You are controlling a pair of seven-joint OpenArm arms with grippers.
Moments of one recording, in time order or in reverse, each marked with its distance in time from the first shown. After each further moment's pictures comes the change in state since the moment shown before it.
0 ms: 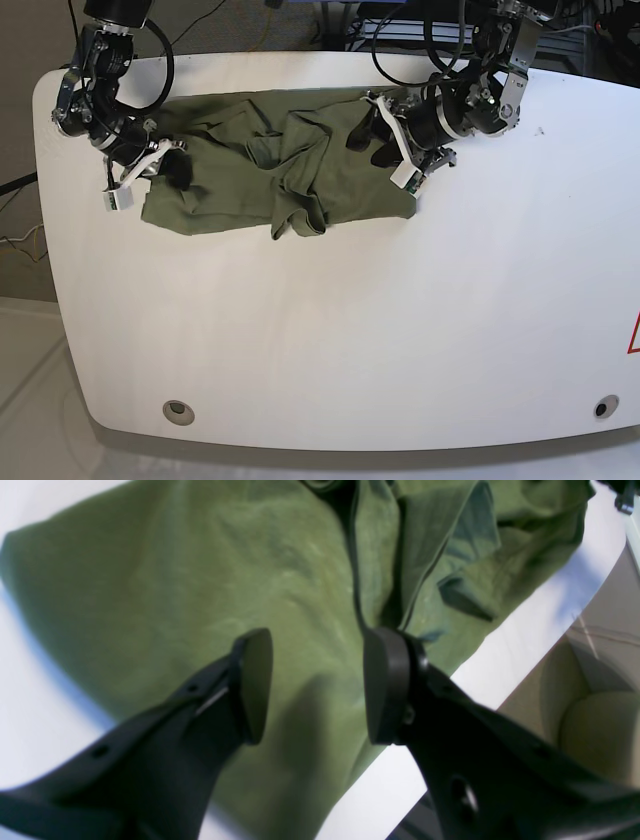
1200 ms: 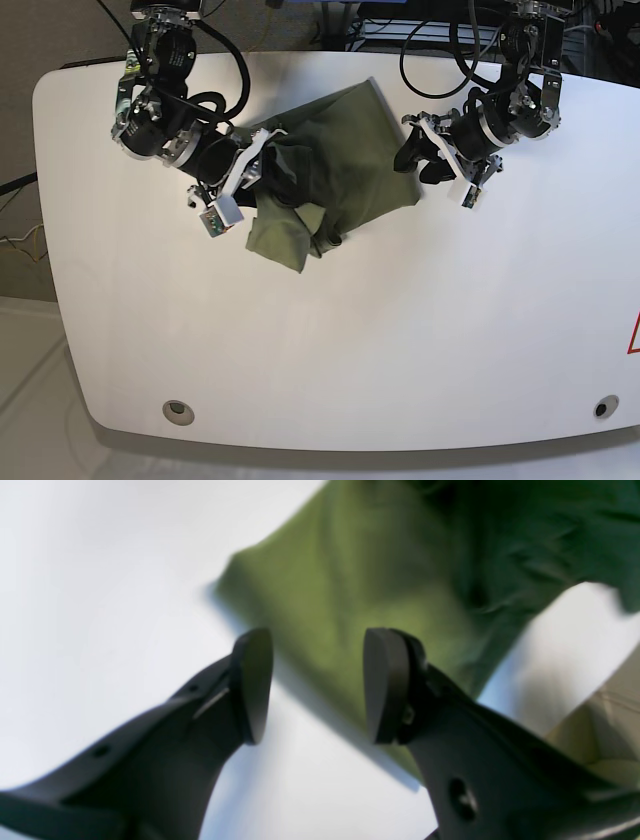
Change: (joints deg) left arm 1.9 -0.6 -12.9 0.6 -2.8 0.0 1.3; right arm 0.5 -10.6 -19.0 24.3 -2.4 -0.9 -5.3
